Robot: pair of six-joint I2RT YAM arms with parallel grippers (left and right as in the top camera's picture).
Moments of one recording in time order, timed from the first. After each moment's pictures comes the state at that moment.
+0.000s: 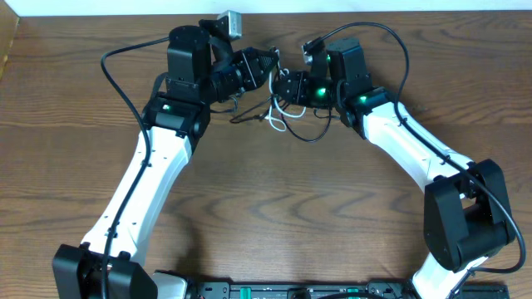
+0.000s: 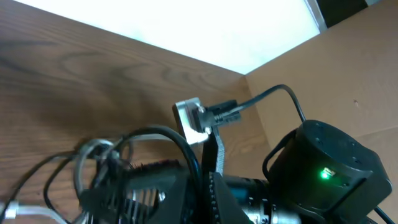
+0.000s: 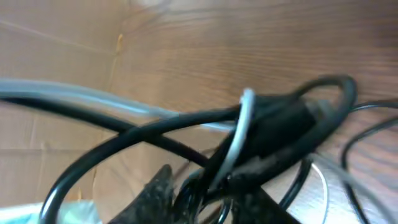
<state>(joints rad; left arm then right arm) -0.26 1.52 1.28 -0.17 0.60 -0.68 0.41 1.86 1.33 -0.10 -0.56 0.70</state>
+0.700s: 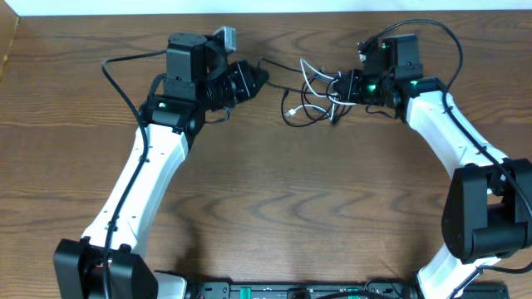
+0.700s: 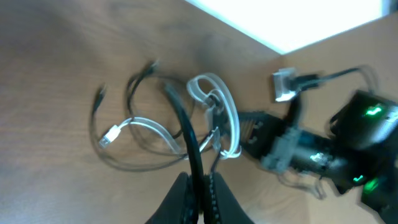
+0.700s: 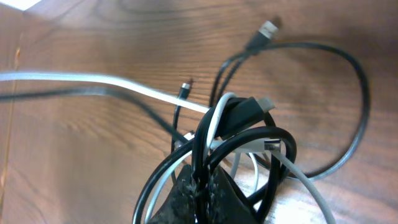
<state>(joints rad) -0.21 1.54 1.26 -0.38 0.59 -0.63 0.16 1.86 1.33 -0.37 -0.54 0.33</state>
